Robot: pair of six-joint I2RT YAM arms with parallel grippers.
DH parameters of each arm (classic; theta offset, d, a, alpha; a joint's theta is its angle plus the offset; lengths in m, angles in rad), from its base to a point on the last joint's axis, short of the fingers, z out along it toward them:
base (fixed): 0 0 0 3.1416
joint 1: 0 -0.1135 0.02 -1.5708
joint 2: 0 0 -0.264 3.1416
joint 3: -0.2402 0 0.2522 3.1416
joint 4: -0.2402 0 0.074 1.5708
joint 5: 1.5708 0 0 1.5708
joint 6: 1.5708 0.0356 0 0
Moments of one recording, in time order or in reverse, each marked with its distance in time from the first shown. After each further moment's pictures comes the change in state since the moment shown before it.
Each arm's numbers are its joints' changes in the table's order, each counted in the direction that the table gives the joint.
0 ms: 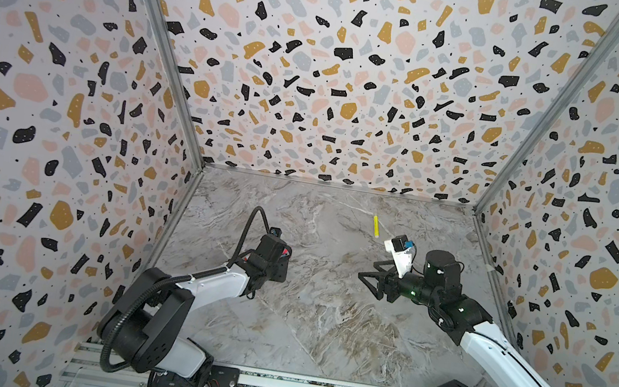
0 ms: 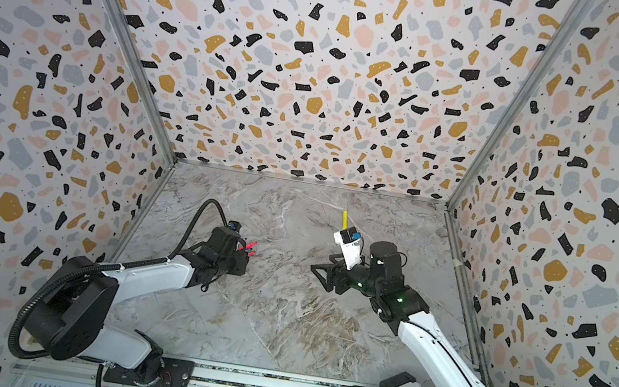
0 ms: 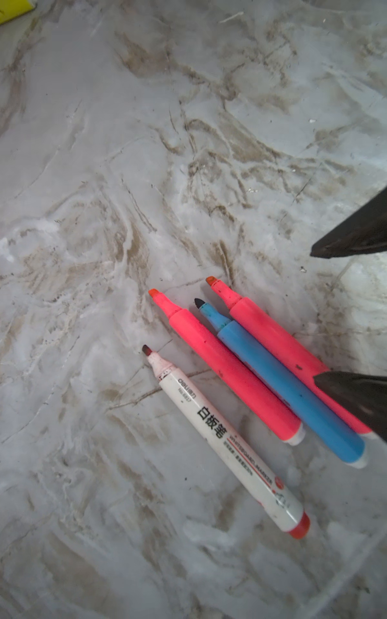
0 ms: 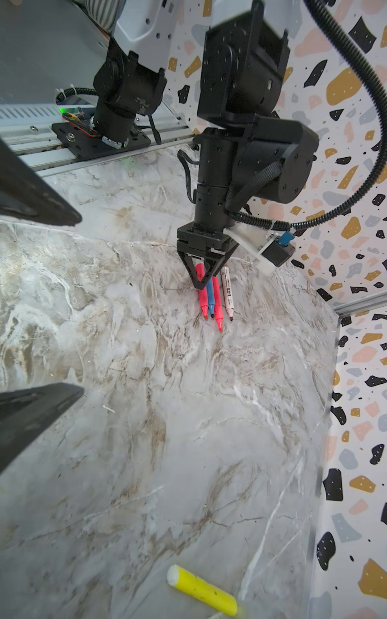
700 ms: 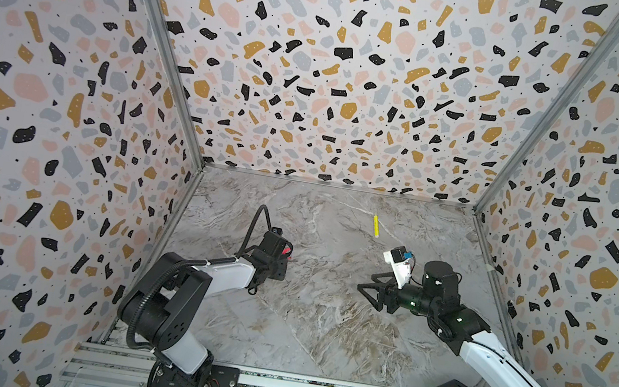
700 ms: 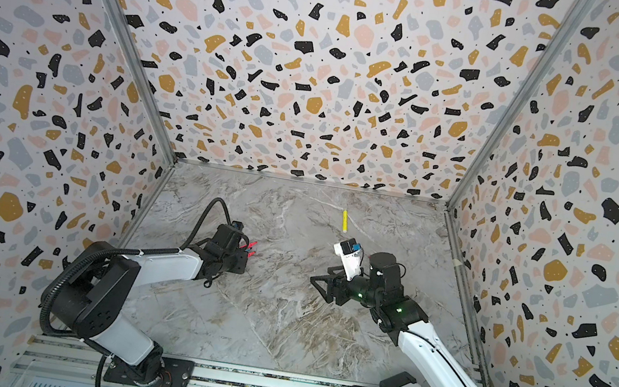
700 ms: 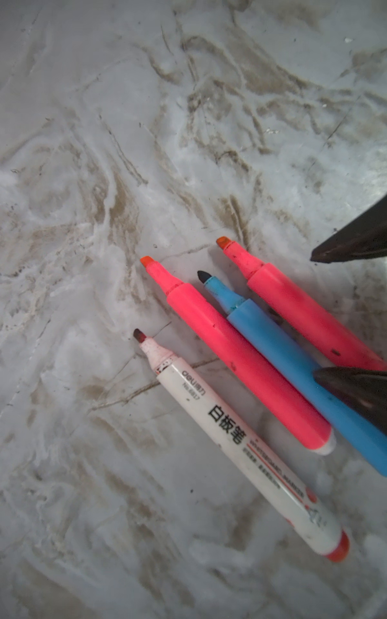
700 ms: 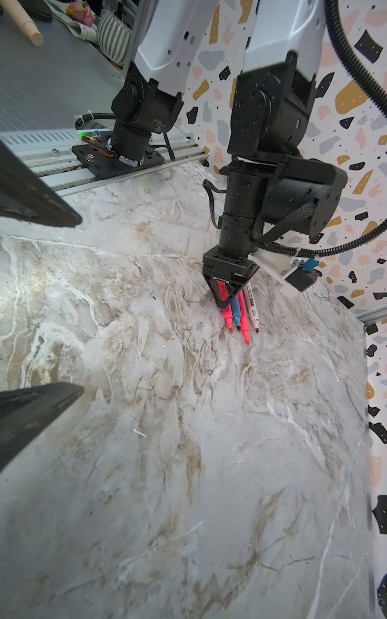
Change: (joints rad) left arm -0.026 -0.128 -0.052 0.010 0.006 0.043; right arm 0.000 0.046 0.098 0.027 -0.041 0.049
